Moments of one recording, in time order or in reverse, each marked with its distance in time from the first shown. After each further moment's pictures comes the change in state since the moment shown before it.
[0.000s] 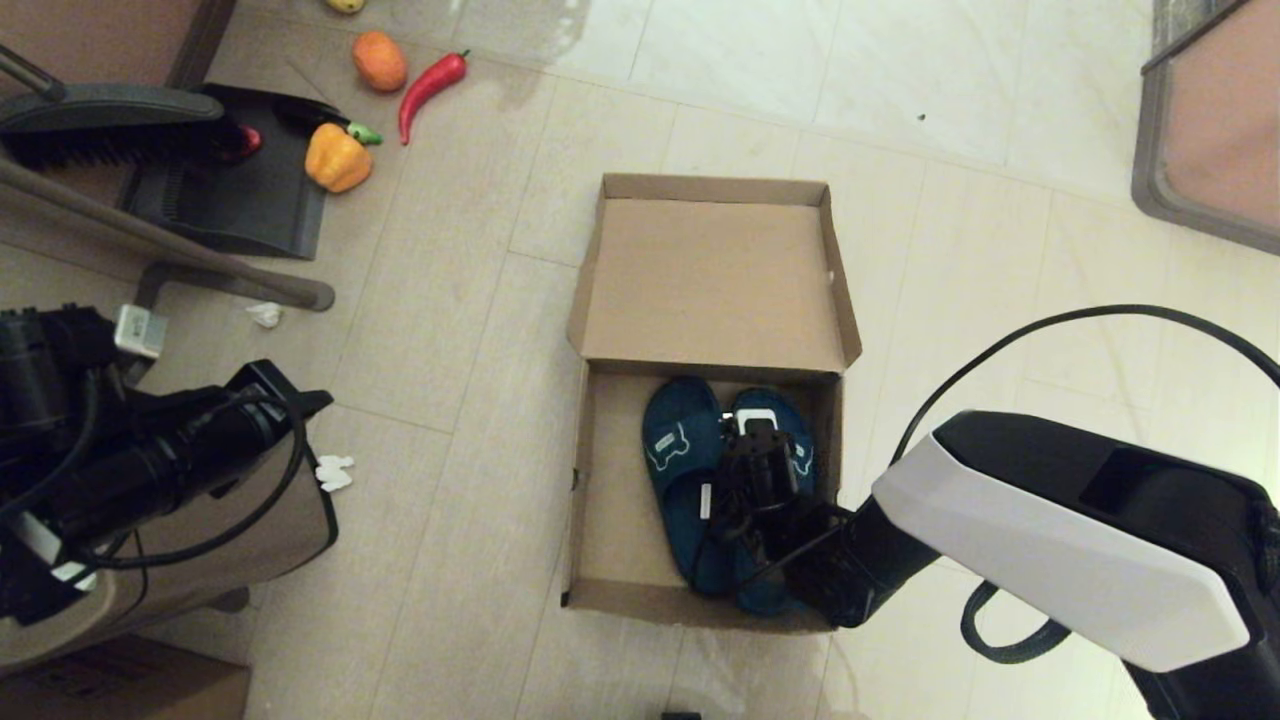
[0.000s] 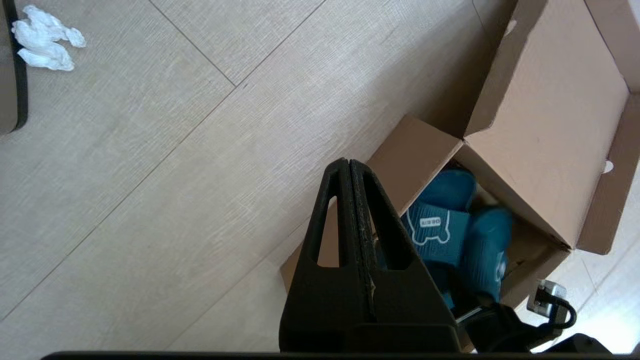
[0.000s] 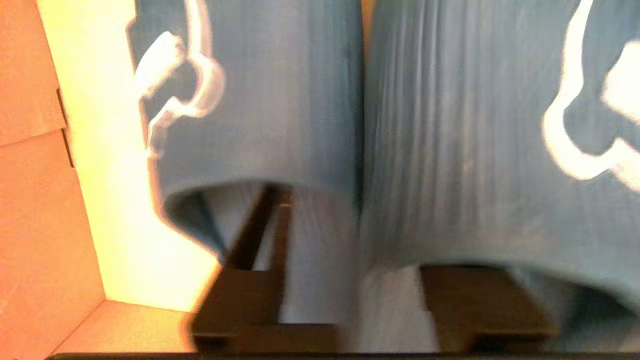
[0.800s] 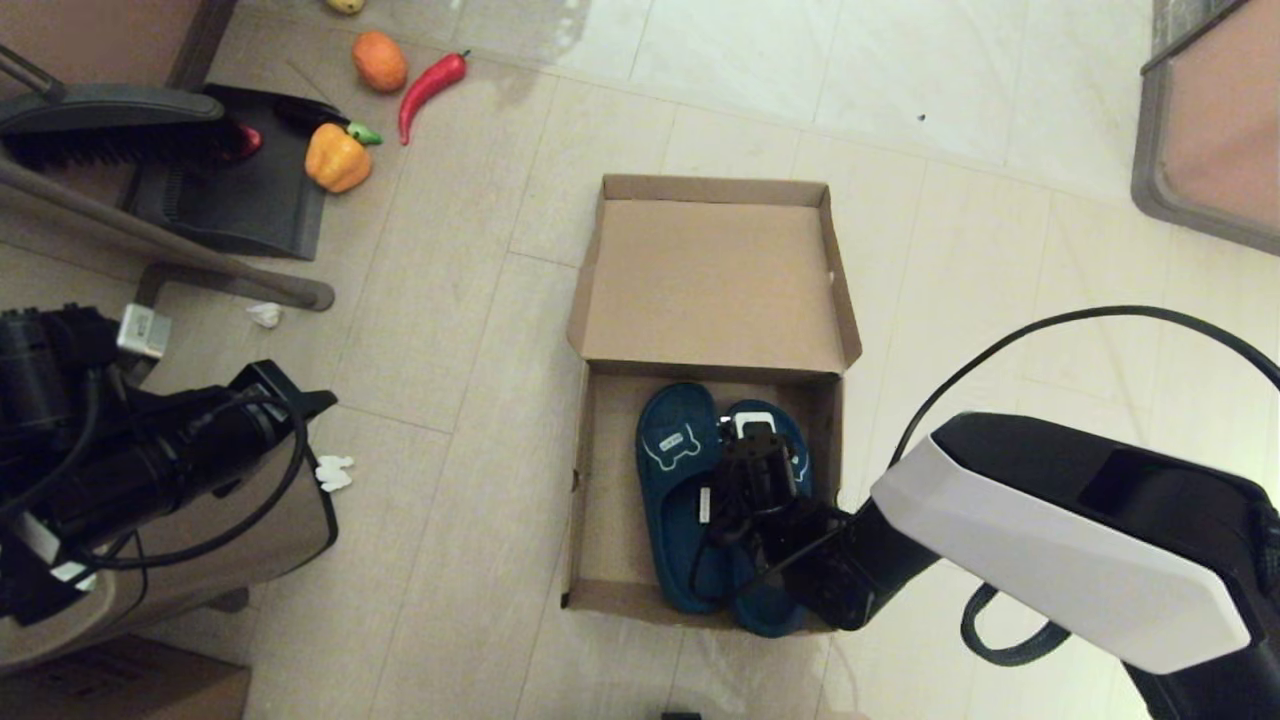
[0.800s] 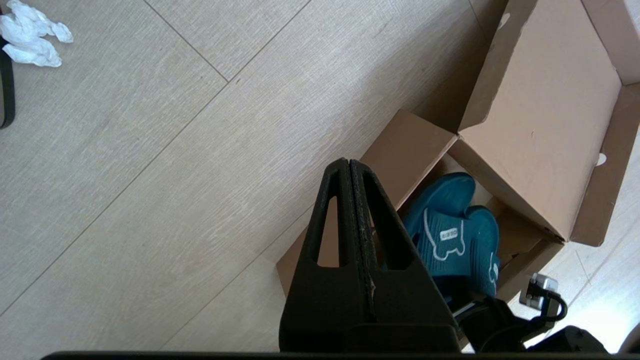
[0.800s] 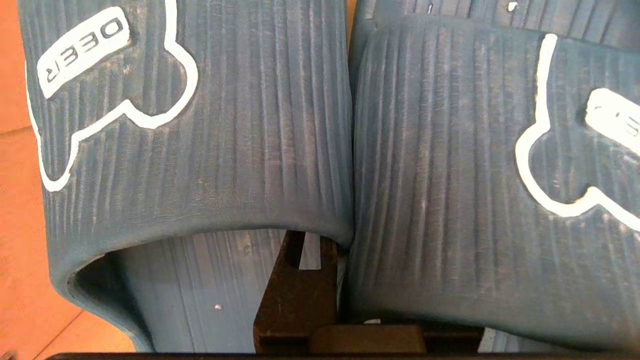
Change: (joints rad) left arm -0.001 0.001 -0.001 0.002 -0.022 0.001; right arm 0.000 0.001 0.006 0.006 -0.001 -0.007
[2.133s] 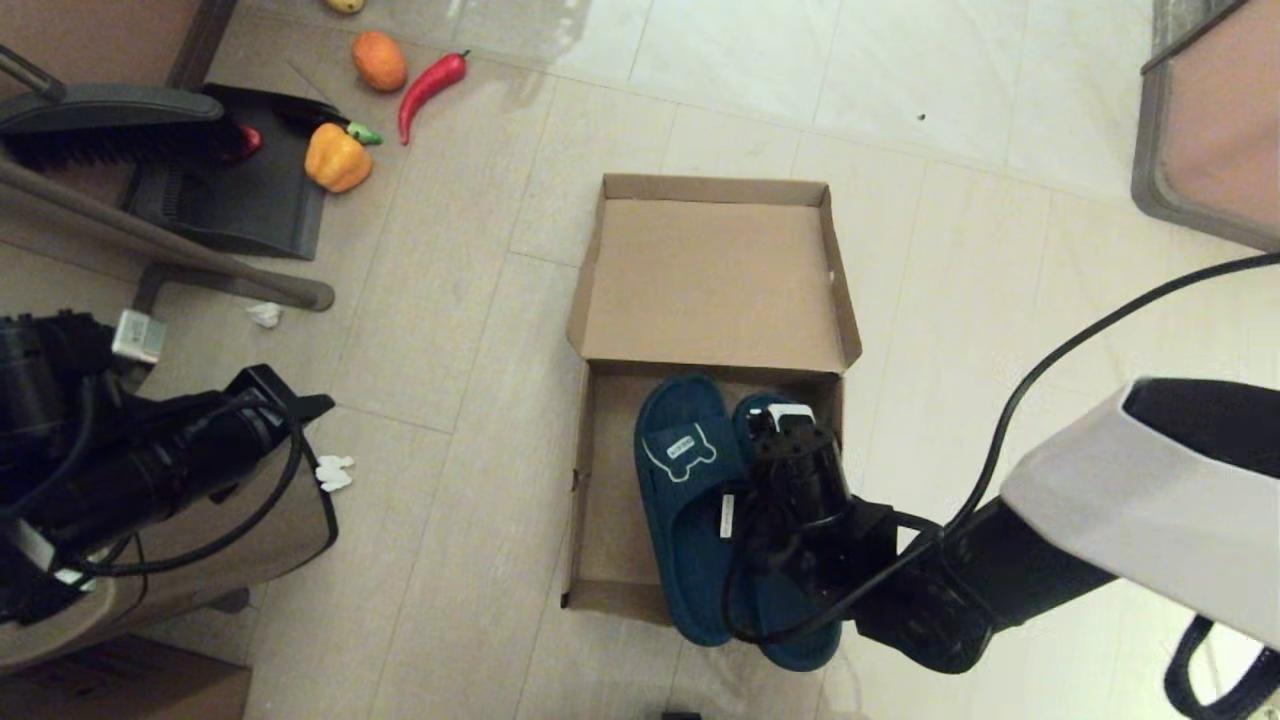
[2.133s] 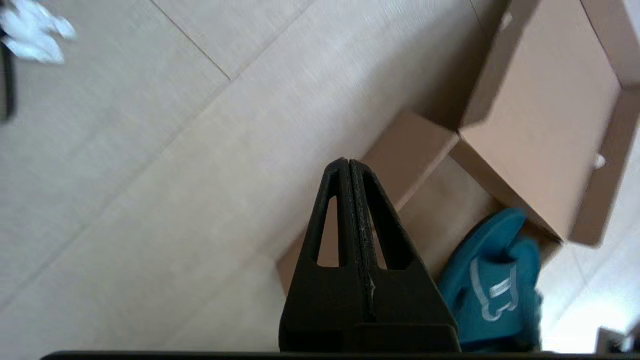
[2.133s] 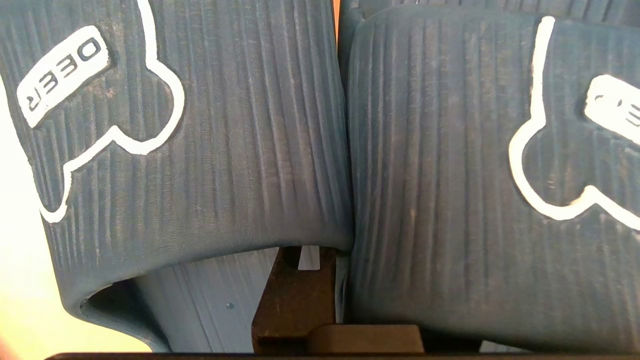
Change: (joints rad) left arm 0.010 -0.002 0.012 -0.011 -0.007 -0.007; right arm 0.075 -0.272 0.257 0.056 0.007 0.097
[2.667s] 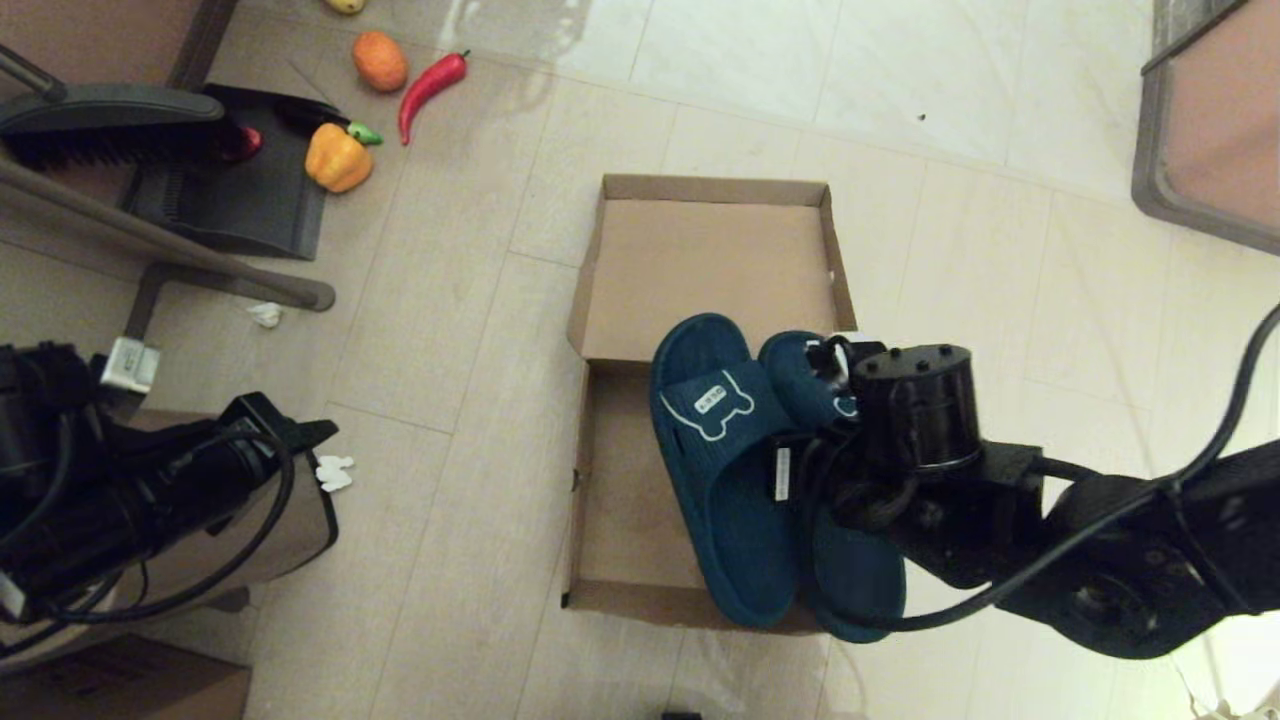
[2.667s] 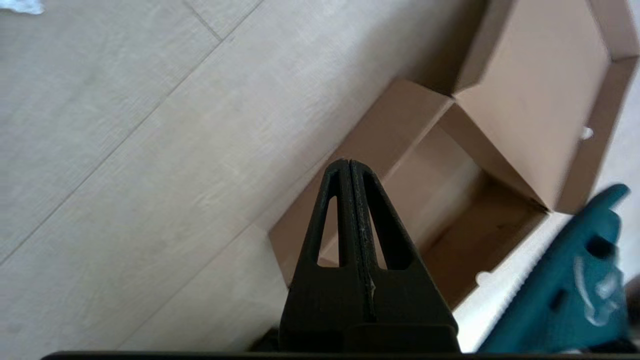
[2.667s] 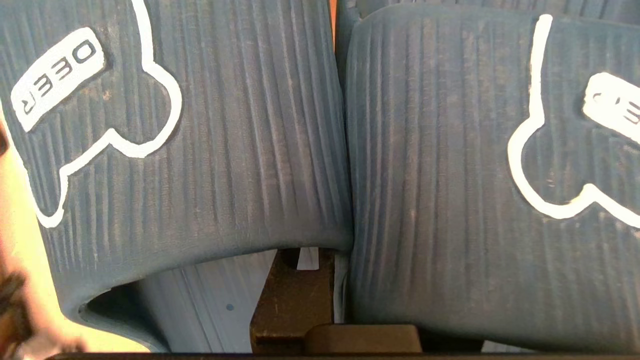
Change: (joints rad) left arm -0.010 -0.059 0.090 -0.006 -0.038 -0.022; right arm -0.018 -0.305 0.049 0.176 0.085 -0.104
